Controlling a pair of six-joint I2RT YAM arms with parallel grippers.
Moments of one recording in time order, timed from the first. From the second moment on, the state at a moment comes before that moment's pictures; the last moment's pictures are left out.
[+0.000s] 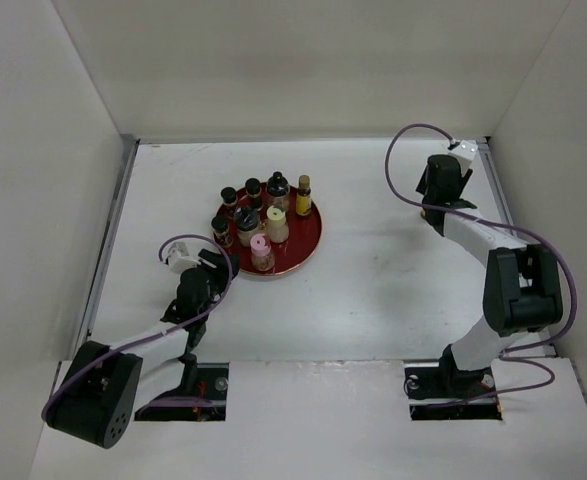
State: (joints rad) left arm -0.33 1.04 0.05 0.66 -0.22 -1.02; right arm 0.11 1.62 1.04 0.14 0.56 0.29
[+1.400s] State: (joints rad) left arm -0.33 0.96 0.05 0.67 -0.23 -1.00; right arm 0.78 1.53 1.02 0.18 0.55 0.39
